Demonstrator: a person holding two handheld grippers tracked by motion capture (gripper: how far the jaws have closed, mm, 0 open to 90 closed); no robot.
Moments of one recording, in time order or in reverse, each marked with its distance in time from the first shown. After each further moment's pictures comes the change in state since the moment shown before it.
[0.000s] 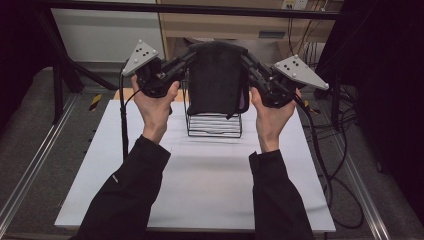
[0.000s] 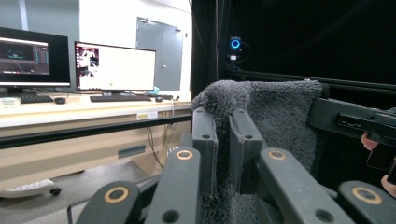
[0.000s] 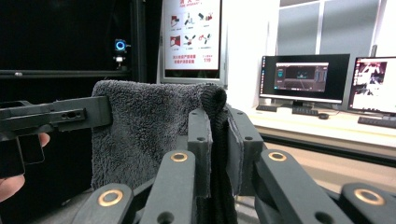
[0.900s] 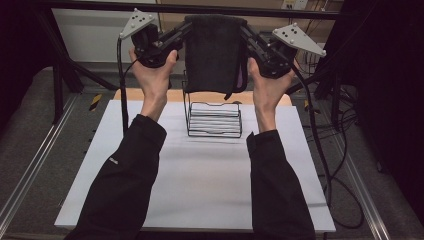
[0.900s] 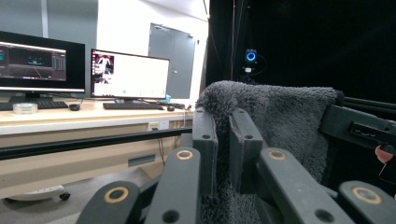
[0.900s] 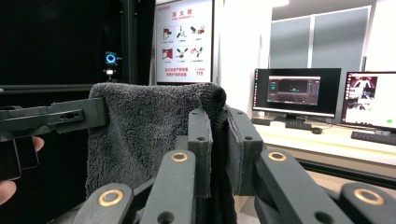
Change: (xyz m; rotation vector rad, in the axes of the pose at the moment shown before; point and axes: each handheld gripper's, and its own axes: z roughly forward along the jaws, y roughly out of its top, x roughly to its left) left arm 0.032 0.038 0.033 -0.032 0.052 -0.031; right arm -0.019 0.029 0.044 -0.036 -0.022 -0.003
